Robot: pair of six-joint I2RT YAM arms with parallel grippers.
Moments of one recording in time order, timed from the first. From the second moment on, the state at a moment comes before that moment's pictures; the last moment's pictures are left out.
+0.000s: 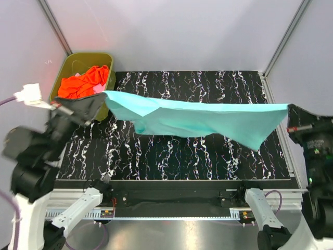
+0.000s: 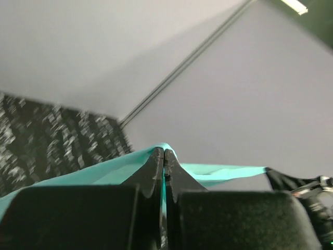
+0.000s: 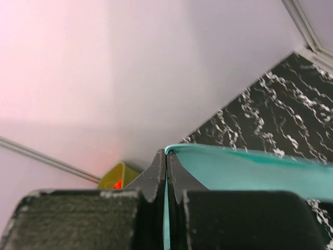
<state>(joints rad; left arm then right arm) -0.40 0.72 1.41 -0.48 0.10 -0.85 -0.10 0.77 1.84 -1.04 0.08 0.81</state>
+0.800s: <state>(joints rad) -0.40 1.31 2.02 -0.66 -0.13 -0.61 -0.10 1.17 1.82 -0.84 -0.04 0.74</state>
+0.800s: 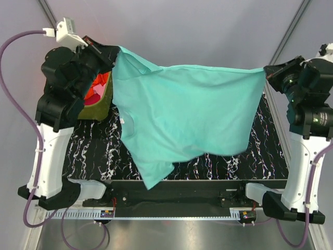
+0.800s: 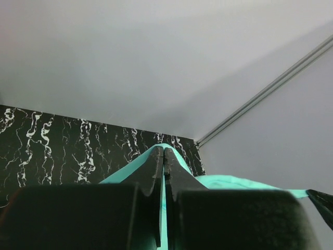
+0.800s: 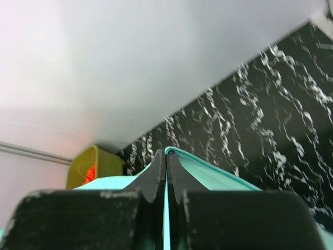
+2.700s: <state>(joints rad) -0.21 1.86 1.34 -0.05 -0.01 -0.53 -0.10 1.83 1.16 0.01 -0.19 0.68</state>
